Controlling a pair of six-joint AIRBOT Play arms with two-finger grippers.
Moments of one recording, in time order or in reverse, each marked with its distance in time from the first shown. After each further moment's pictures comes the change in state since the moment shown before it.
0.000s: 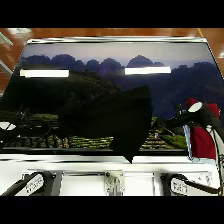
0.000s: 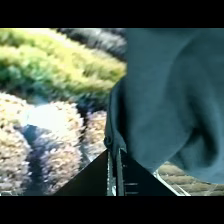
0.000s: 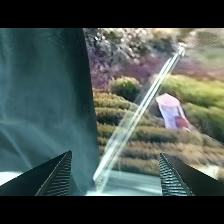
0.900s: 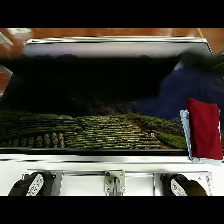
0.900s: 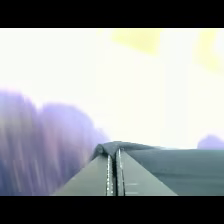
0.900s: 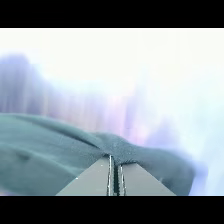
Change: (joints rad) left arm -0.001 0.309 0.964 0.010 0.040 0.006; right arm 0.081 0.418 0.737 0.099 -0.261 -0.196
